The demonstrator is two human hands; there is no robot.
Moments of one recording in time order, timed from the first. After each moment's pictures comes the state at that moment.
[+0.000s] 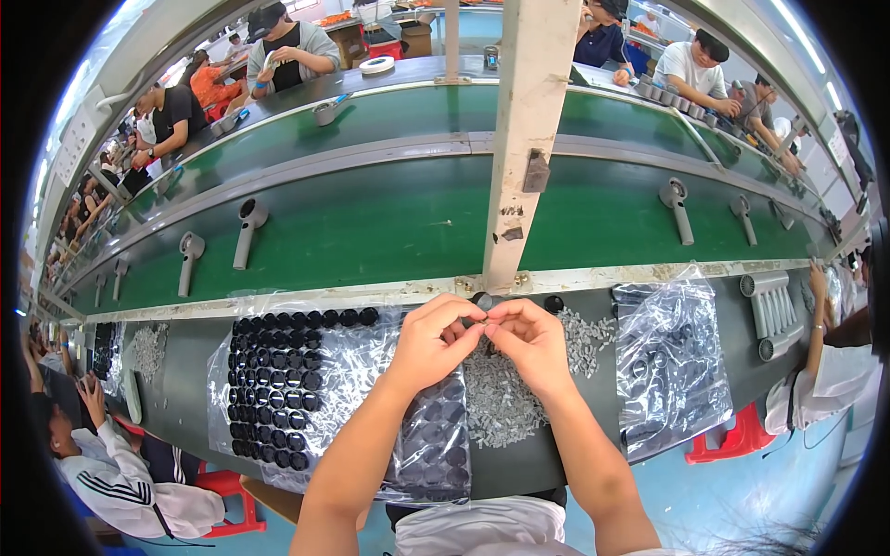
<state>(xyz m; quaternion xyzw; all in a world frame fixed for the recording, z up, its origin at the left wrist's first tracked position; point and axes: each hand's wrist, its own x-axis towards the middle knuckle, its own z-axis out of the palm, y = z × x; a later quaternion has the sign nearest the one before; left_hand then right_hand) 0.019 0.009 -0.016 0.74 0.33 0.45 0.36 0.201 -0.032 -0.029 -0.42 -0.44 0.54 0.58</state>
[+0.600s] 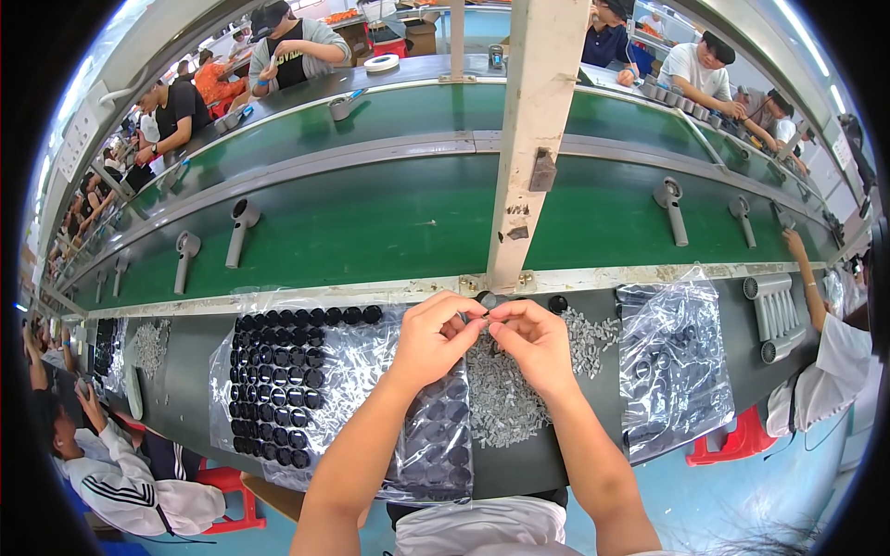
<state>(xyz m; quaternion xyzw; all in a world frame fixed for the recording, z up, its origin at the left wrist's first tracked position) 0.018 0.011 -0.018 0.73 0.35 0.46 0.37 0.199 -0.033 -0.028 -0.43 -0.45 0.53 0.58</state>
